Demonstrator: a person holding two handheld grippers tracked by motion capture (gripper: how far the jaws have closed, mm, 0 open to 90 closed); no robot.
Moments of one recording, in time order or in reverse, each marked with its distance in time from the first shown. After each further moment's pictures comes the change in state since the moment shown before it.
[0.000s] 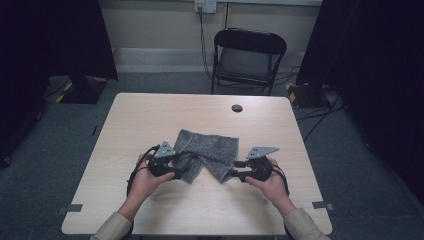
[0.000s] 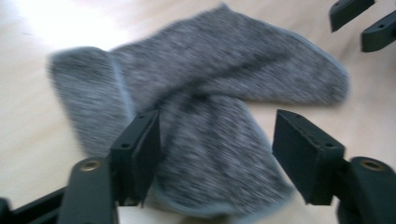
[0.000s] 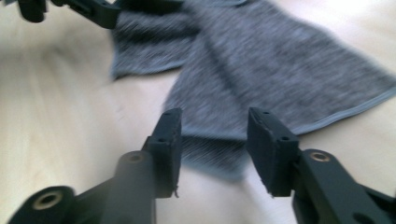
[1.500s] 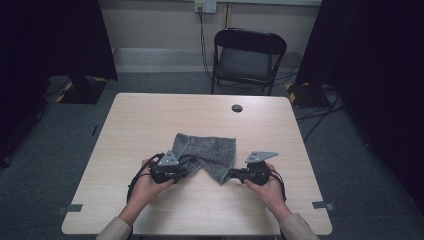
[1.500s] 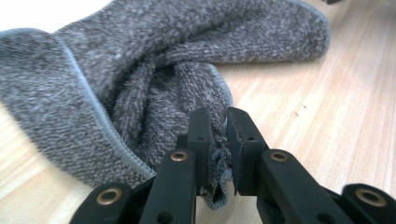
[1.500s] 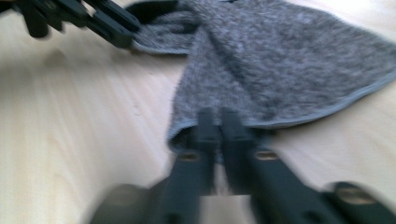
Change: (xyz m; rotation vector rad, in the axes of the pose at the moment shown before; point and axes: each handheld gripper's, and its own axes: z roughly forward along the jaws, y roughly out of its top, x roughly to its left) left arm -0.005 -0.009 0.004 0.079 -0.068 0.048; right arm 0.008 -0.007 0.005 -0.020 0.022 0.080
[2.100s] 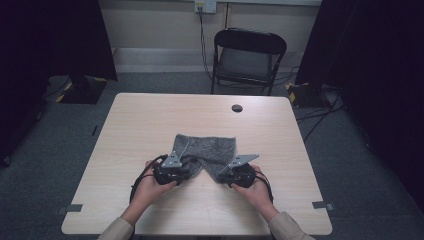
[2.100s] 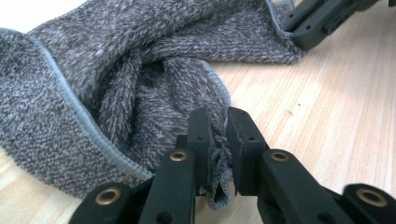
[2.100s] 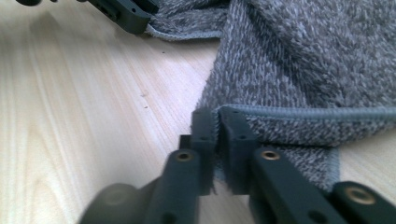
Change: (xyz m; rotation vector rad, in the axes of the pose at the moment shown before) left arm 0.000 -0.002 0.005 0.001 -0.017 0.010; right arm 0.014 0.005 0.035 0.108 0.000 -0.080
